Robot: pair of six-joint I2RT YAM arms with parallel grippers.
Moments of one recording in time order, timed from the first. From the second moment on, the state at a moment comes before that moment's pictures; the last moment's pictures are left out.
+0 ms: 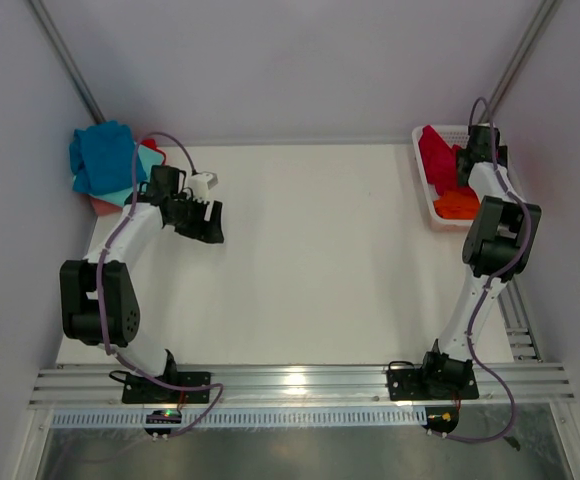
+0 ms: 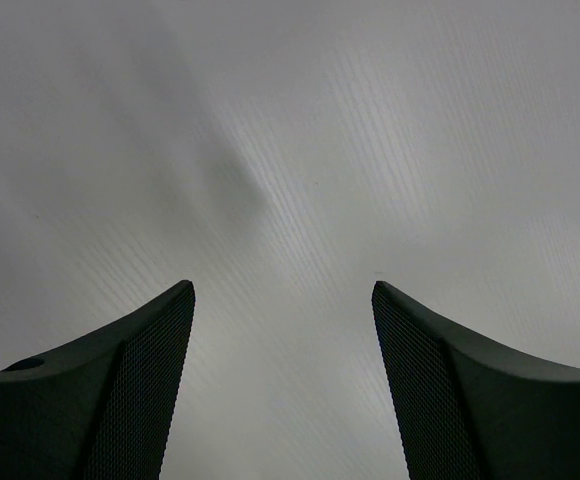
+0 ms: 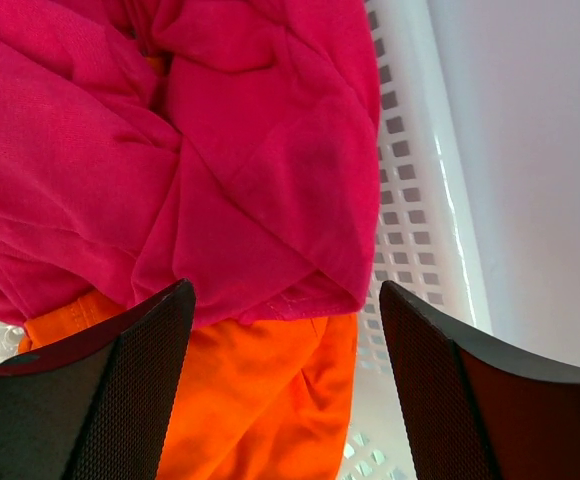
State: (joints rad) left arm -0.07 1.61 1.20 -0.66 0.45 0.23; right arm -0.26 2.15 1.74 -0.31 0.42 -0.29
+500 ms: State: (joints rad) left arm -0.07 1.61 1.19 -0.66 0.45 0.23; right arm -0.27 2.22 1.75 -0.30 0.44 -0.29
